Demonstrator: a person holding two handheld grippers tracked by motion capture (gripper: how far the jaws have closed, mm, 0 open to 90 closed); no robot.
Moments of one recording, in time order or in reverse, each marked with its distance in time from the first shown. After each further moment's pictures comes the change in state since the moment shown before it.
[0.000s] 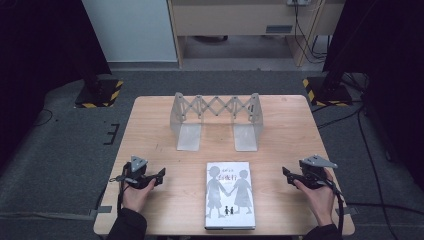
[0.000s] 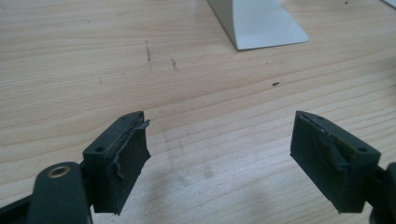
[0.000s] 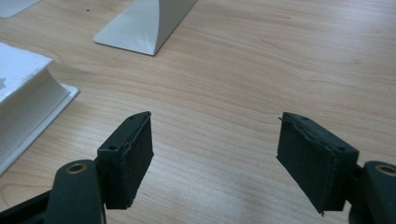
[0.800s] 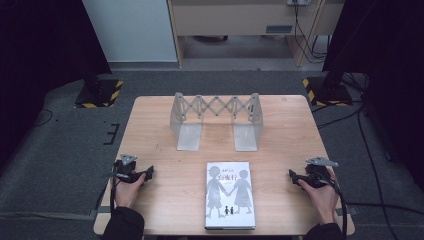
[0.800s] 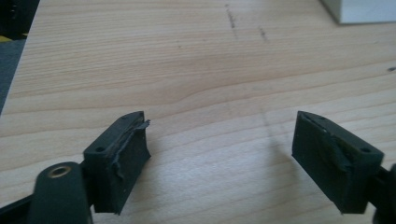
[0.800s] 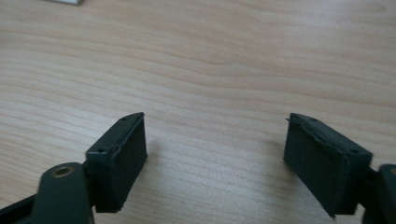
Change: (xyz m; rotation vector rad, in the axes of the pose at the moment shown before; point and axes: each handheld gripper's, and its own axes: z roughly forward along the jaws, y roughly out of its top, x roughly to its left) left arm 0.045 -0.009 0.014 0.077 0.110 -0.084; right arm -0.029 -0.021 0.020 0.108 -0.087 0.056
